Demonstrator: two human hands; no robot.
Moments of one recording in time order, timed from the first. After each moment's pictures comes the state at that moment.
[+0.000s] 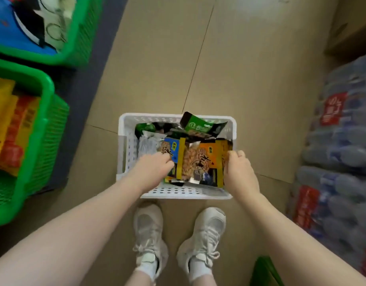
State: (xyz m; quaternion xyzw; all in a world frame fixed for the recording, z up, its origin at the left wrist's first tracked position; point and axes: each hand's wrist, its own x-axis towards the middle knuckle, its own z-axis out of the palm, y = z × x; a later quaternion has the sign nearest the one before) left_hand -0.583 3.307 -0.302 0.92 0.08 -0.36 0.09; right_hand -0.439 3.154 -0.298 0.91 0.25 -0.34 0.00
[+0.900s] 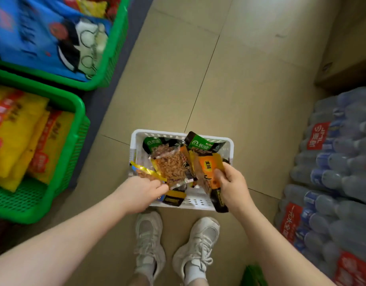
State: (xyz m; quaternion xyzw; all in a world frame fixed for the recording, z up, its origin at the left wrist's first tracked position) left_hand -0.630 3.336 -0.254 0.97 -0.01 -0.23 0.10; right_hand -0.444 3.187 -0.223 0.81 0.12 -0.47 -0.32
